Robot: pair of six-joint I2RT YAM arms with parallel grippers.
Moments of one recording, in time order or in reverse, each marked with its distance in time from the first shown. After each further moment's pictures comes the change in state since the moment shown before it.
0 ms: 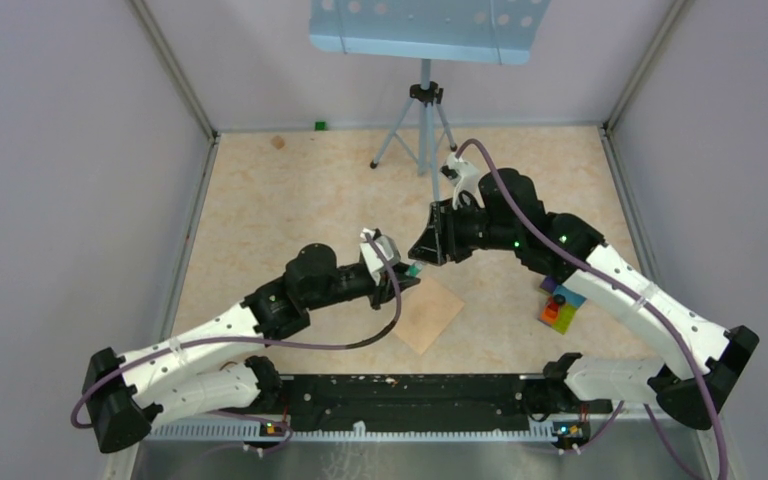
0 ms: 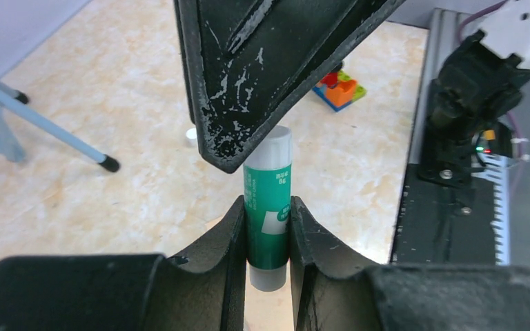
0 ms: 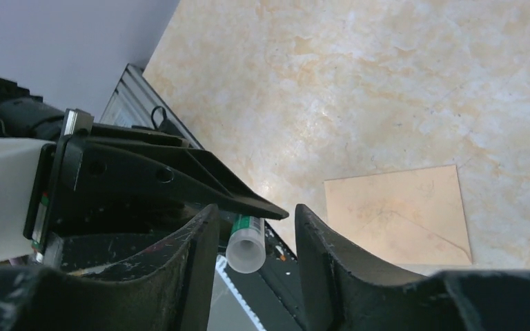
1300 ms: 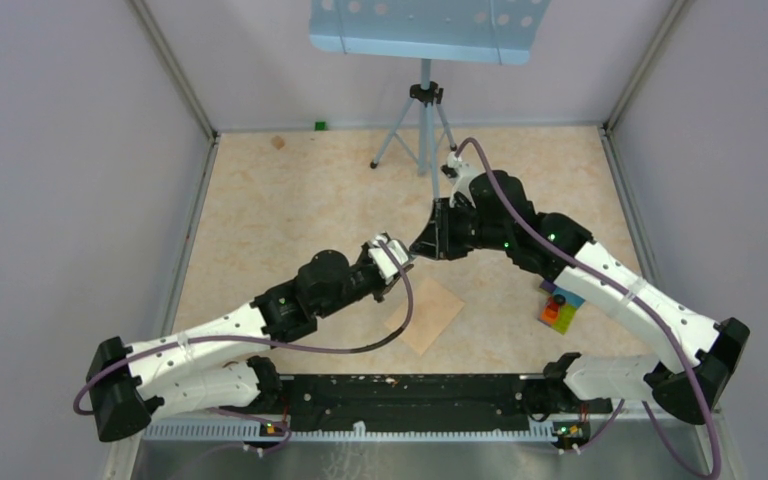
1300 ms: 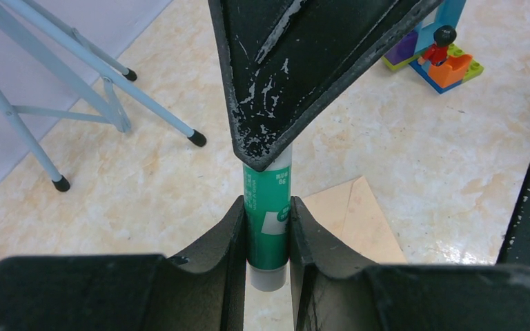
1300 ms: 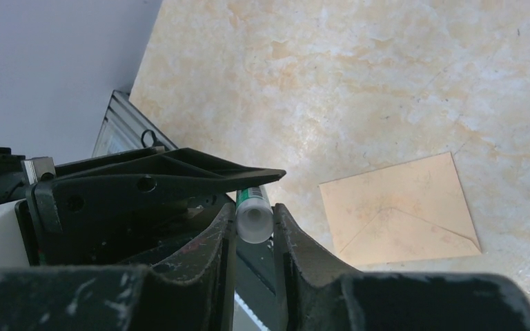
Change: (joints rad) left arm -0.082 0.046 0.000 0.008 -0.351 0.184; right arm 0.011 0.032 -0.023 0.023 0.109 0.142
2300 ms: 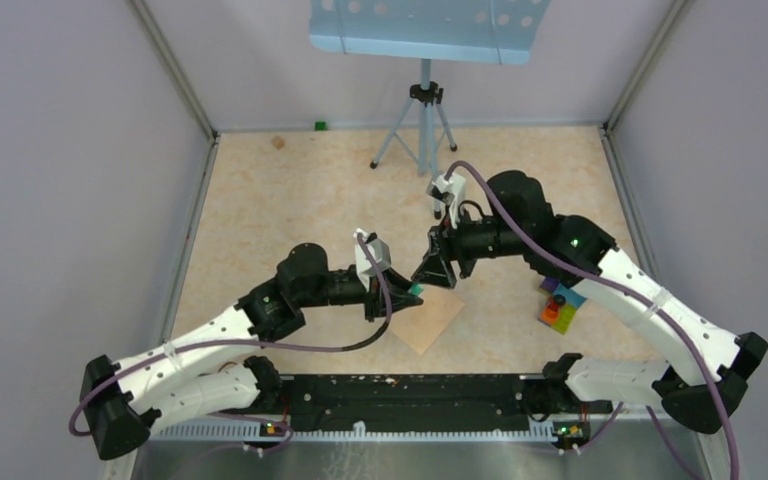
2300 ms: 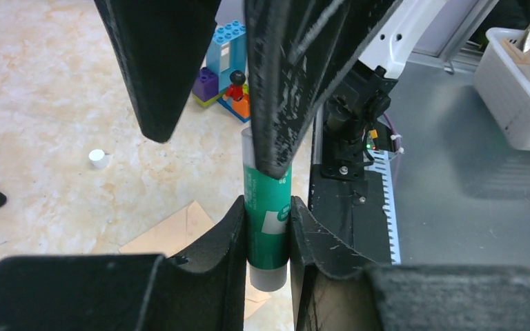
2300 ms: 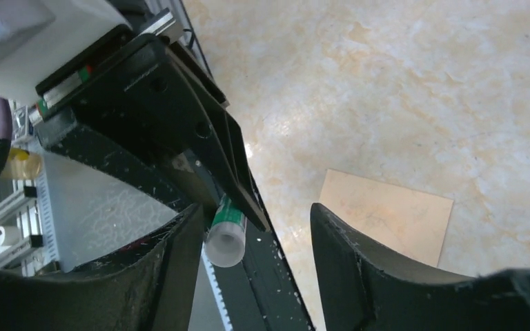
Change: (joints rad) left arm 0.106 -0.085 -0.011 0.014 0.612 -0.322; right arm 0.010 -0.069 0.036 -0.091 -0.327 -0.468
